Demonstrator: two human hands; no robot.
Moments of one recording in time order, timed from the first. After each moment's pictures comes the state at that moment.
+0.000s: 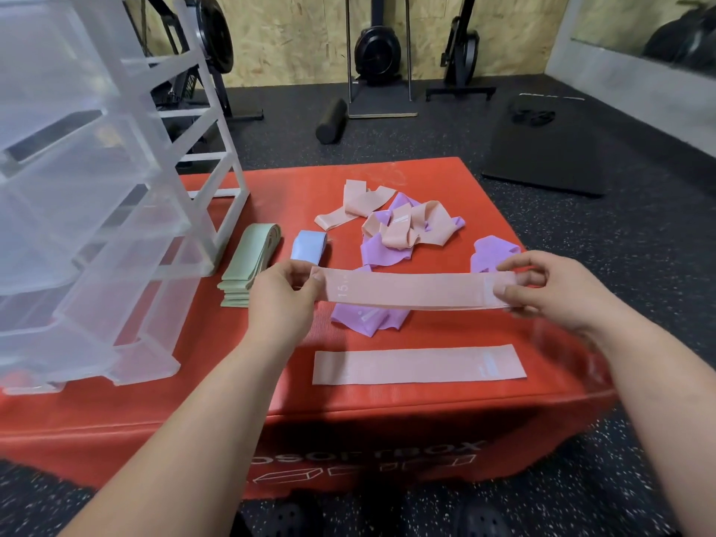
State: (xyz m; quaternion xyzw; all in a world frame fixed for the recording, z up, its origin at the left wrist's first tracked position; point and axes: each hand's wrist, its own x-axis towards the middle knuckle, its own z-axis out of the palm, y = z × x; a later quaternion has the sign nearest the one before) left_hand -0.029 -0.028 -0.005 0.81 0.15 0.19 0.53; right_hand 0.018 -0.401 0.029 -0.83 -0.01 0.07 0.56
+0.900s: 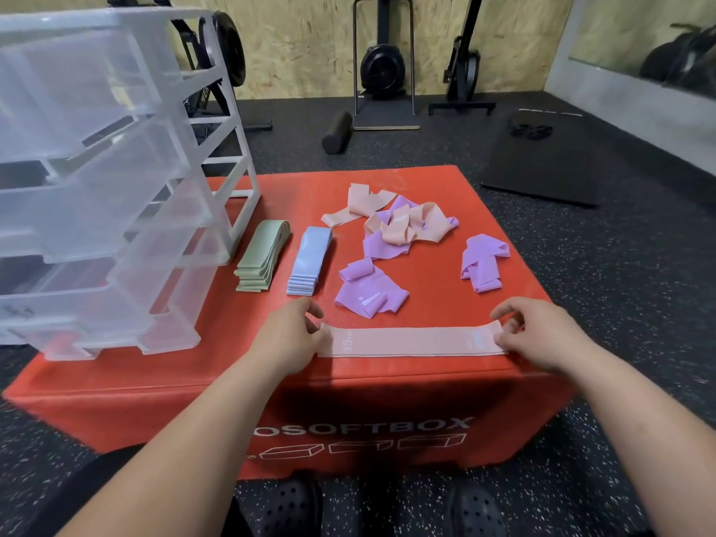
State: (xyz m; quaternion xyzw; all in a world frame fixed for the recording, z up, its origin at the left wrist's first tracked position) left_hand -0.094 -0.021 -0.029 0.95 0.10 0.02 0.31; right_hand -0.043 -0.407 -0.002 -0.96 -0.03 0.06 0.26
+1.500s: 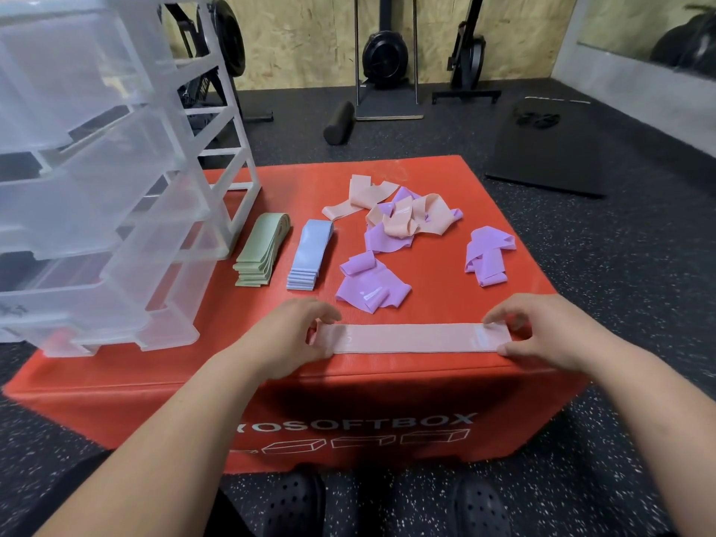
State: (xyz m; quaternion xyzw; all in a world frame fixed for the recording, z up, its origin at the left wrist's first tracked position) left_hand -0.097 -0.004 -0.020 0.97 -0.11 -0.01 0.22; right_hand -0.035 -0.423 -0.001 -0.96 -0.17 0.10 0.19
